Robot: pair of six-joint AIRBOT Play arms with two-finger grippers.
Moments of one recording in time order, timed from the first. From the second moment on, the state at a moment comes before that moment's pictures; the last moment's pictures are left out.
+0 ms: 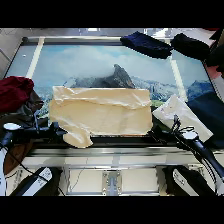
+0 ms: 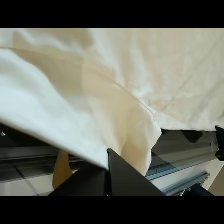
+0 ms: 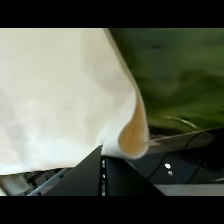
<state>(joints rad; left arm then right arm) 0.50 -1.01 0.43 0.77 -1.25 -1.16 -0.16 -0.89 0.22 -0.59 0.77 1.32</state>
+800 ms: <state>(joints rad) 0.64 -0.59 0.56 0.61 -1.29 -1.25 -0.16 -0.67 0.63 -0.78 1.20 1.39</state>
